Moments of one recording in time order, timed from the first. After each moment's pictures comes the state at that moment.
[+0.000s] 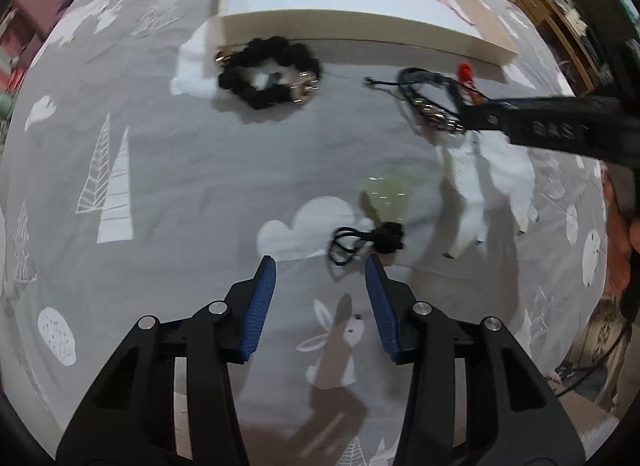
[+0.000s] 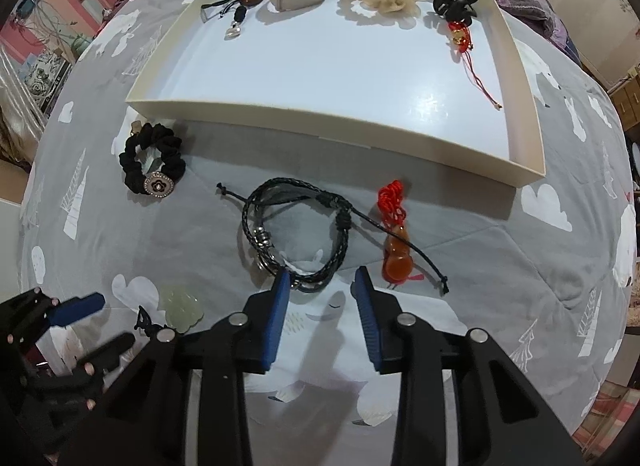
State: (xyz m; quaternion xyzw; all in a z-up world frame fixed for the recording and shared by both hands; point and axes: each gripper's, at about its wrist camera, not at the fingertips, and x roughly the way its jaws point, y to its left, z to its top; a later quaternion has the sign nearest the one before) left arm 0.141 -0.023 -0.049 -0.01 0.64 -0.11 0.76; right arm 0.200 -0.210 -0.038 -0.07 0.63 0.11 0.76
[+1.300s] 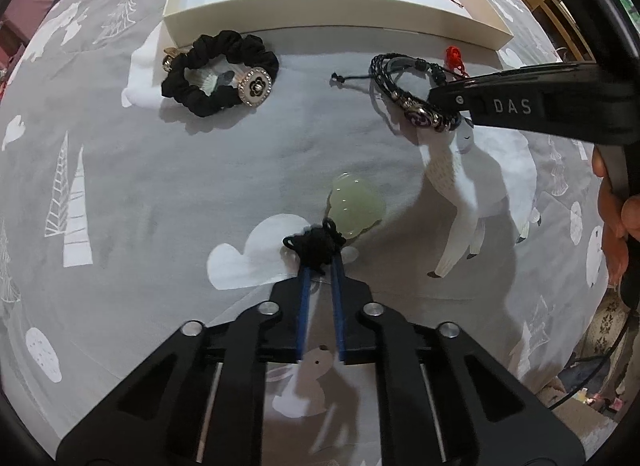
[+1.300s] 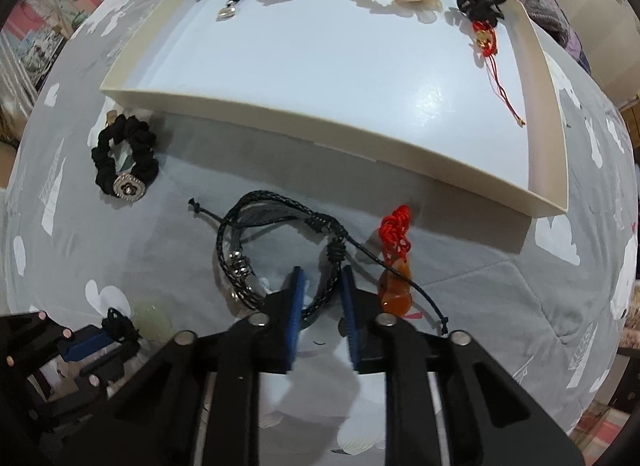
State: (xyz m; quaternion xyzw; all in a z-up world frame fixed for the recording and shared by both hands) left arm 0.164 -0.050 -0.069 0.01 0.65 -0.12 0.75; right arm 0.250 -0.196 -0.066 -0.11 0.64 0.12 0.75
